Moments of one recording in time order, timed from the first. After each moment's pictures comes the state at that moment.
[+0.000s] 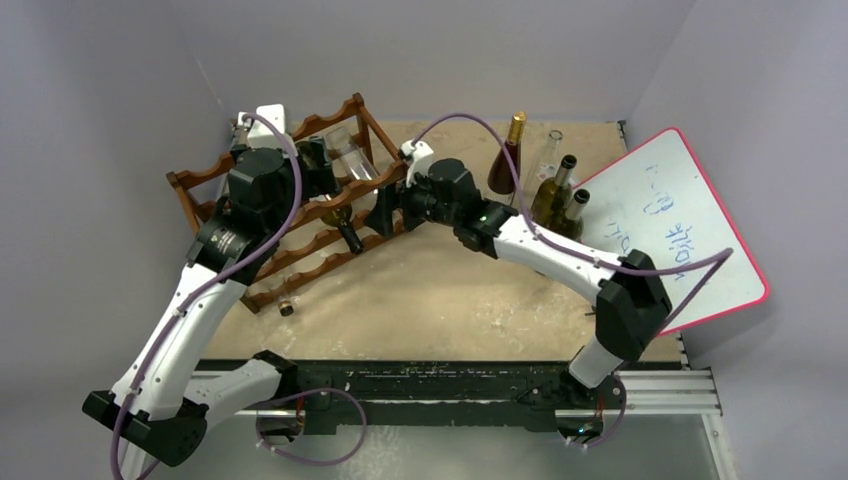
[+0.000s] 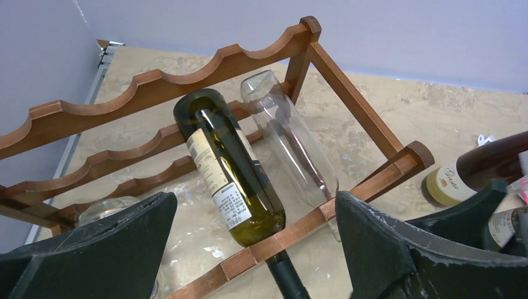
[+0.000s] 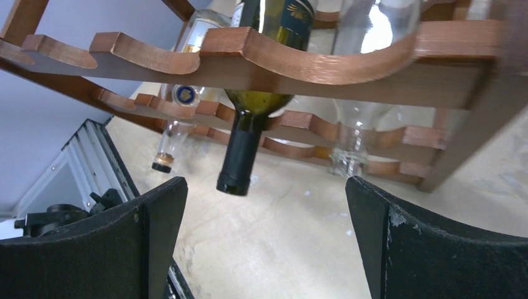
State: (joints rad) left arm -0.44 1.04 1.30 -0.53 -0.44 -0.25; right arm 0.80 1.60 1.30 -0.05 -0.18 0.36
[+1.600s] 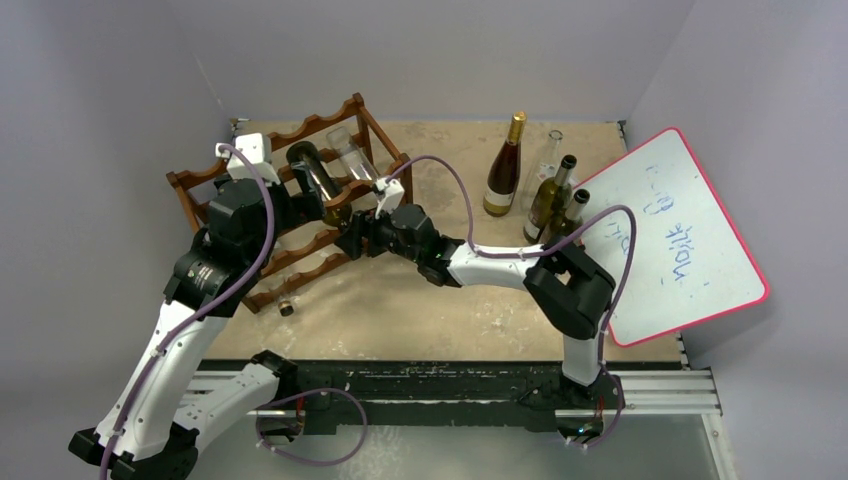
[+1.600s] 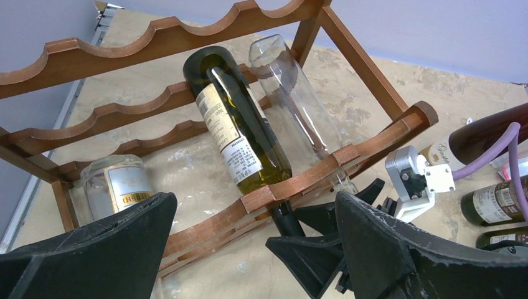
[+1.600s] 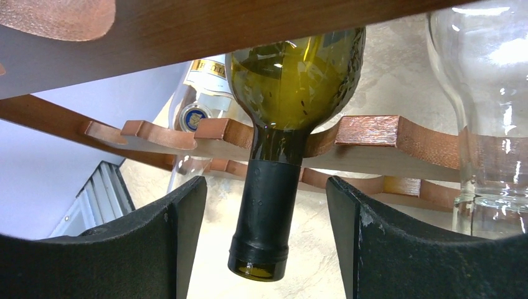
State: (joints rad) left arm -0.44 0.86 1.21 -0.65 -0.42 -0.34; right arm 0.97 1.89 1.18 0.48 0.00 0.57
